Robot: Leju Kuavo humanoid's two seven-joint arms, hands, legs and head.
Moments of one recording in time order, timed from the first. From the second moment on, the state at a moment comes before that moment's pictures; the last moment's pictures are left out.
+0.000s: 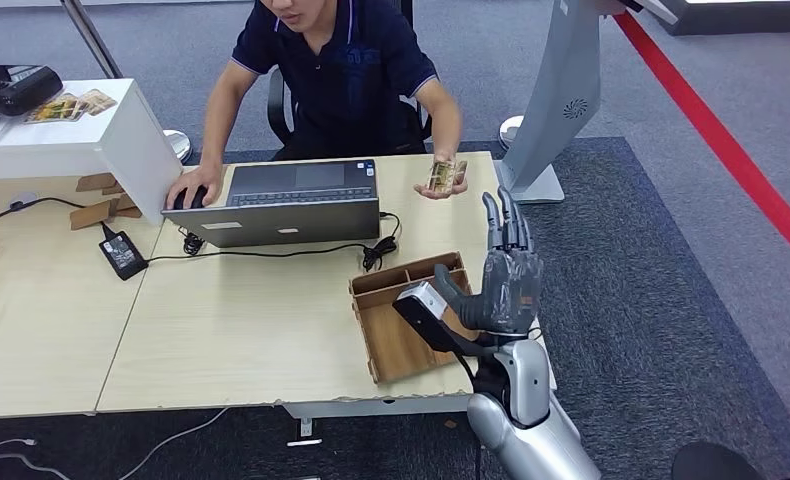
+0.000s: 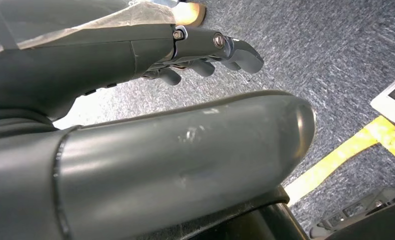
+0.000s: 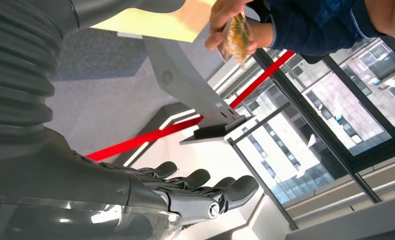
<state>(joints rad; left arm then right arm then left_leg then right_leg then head) -0.14 -0.06 -1.24 -0.23 0.27 0.55 0.28 -0.27 0.02 0.46 -1.35 1.07 -0.70 0.13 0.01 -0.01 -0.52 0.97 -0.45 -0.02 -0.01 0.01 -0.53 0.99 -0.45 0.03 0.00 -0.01</state>
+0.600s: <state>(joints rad) -0.14 -0.06 -1.23 -0.23 0.30 0.56 0.28 -0.14 0.07 0.28 -1.33 0.79 -0.70 -0.03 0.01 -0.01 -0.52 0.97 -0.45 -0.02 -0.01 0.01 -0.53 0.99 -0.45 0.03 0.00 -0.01</state>
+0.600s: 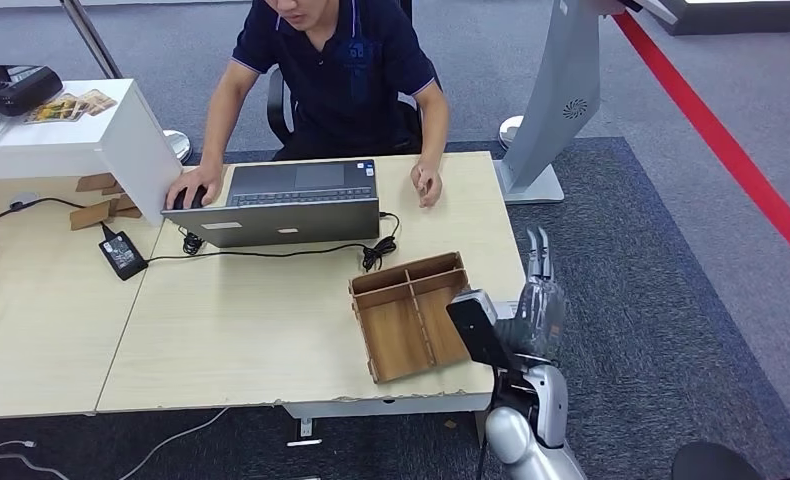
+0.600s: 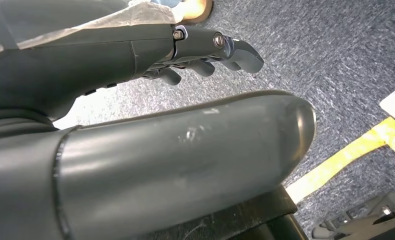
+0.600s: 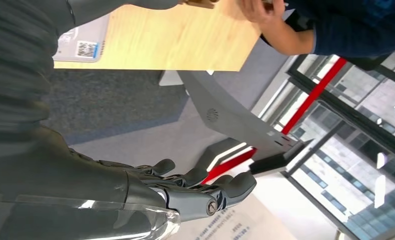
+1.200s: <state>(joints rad) -0.14 -0.05 -1.21 -0.23 0.31 0.57 0.29 -0.08 0.09 0.12 -1.28 0.70 -0.70 -0.06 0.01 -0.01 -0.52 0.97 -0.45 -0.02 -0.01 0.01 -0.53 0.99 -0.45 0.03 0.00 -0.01</state>
